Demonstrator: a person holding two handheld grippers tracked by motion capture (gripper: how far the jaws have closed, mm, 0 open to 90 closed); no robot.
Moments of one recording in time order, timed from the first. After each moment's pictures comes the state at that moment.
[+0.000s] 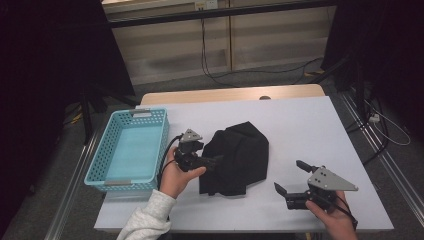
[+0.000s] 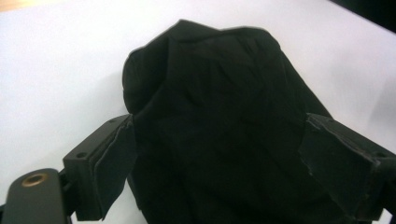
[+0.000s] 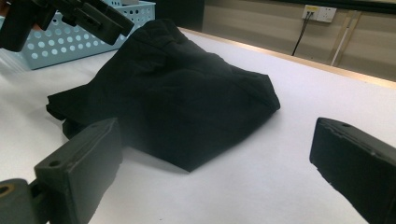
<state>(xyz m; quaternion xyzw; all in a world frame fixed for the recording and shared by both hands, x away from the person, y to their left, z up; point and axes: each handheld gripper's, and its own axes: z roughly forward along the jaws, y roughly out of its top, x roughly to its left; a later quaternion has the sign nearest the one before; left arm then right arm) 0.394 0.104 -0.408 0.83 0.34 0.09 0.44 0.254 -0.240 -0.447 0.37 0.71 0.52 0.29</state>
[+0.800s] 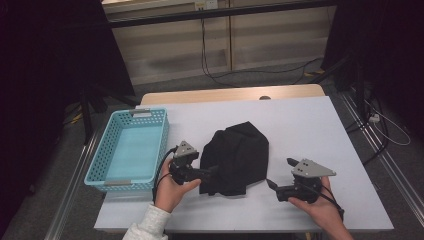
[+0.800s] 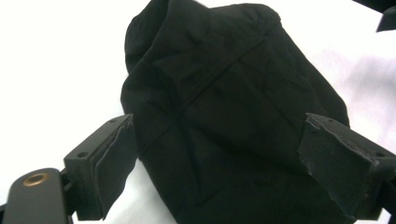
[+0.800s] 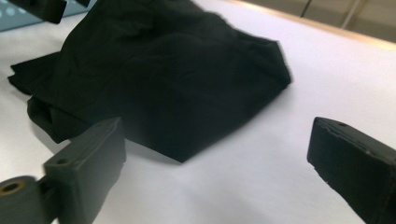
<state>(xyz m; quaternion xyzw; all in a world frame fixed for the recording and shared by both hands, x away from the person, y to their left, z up) 0.373 0.123 -0.432 0.82 0.34 0.10 0.45 0.287 -0.222 -0.456 0.38 0.76 0.45 0.26</state>
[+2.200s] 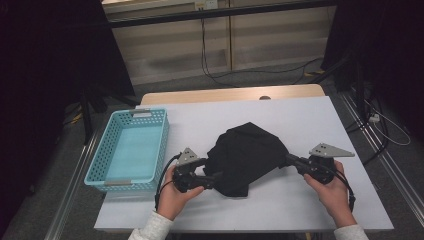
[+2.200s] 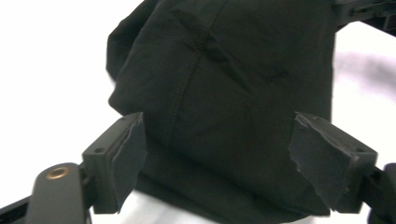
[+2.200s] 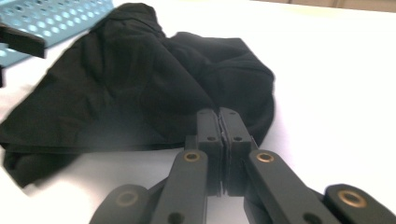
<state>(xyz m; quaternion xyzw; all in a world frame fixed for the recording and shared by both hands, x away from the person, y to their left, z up) 0.356 0.111 -0.440 0.82 0.31 0.07 0.49 0.310 -0.271 -0.442 0.47 0.71 0.47 0.22</state>
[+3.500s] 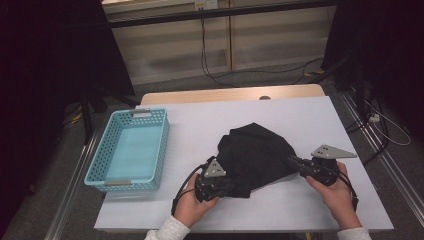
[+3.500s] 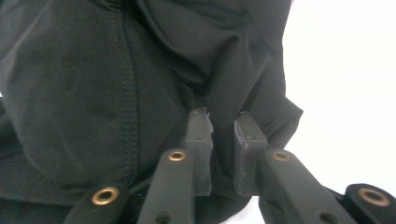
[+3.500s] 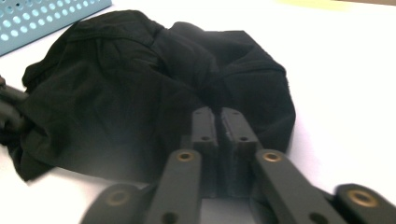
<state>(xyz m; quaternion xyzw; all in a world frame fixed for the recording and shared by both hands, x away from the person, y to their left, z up) 0.337 0.069 -0.451 0.87 0.25 0.04 0.42 0.306 -0.273 -0.443 0.46 0.73 0.46 0.21</state>
